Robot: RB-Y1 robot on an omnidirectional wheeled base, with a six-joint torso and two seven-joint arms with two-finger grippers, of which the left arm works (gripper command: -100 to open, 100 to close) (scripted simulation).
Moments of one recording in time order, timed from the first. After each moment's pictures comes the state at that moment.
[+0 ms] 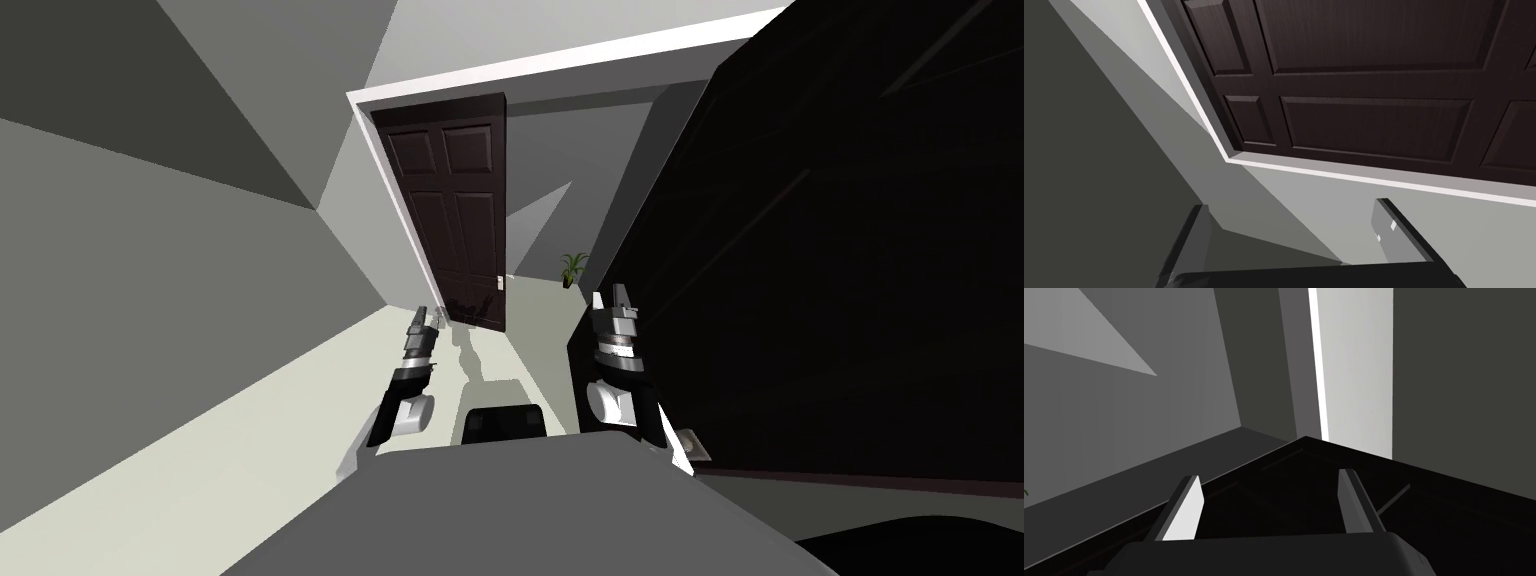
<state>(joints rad) 0.39 0.12 -0.05 -1.90 0.11 -0.50 -0.08</state>
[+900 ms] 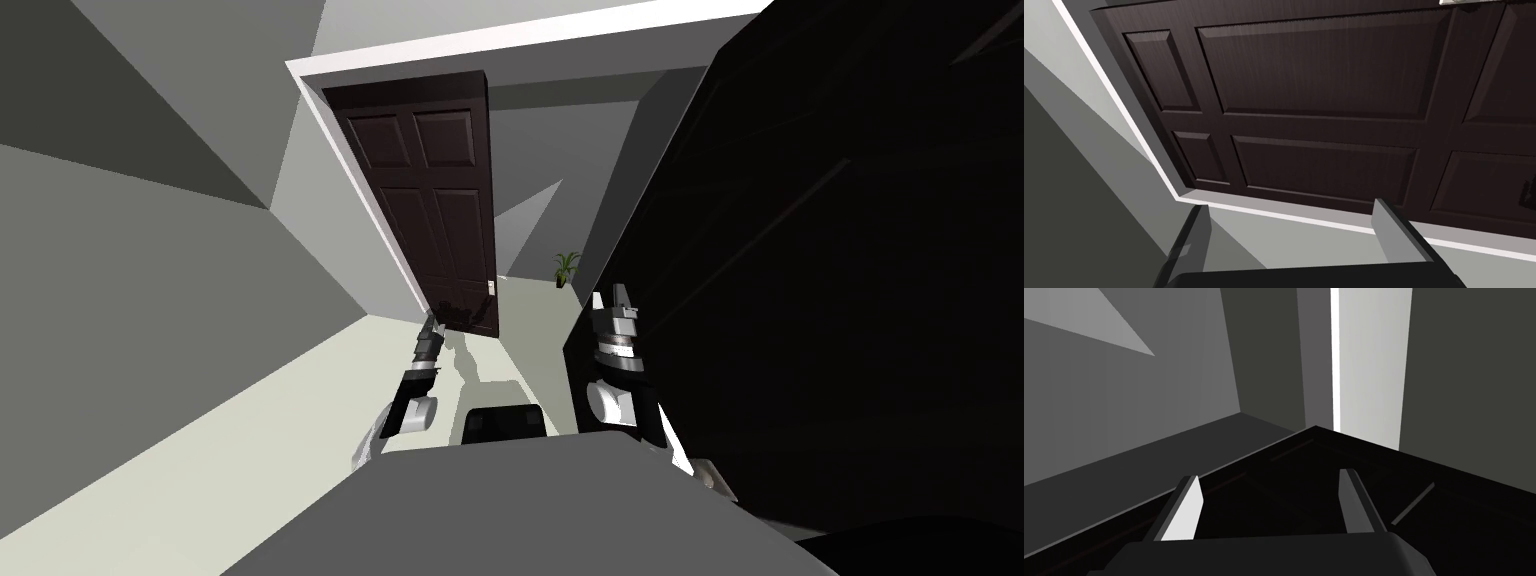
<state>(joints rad) 0.32 0.15 -0.06 -1.69 0.12 -0.56 -0.03</state>
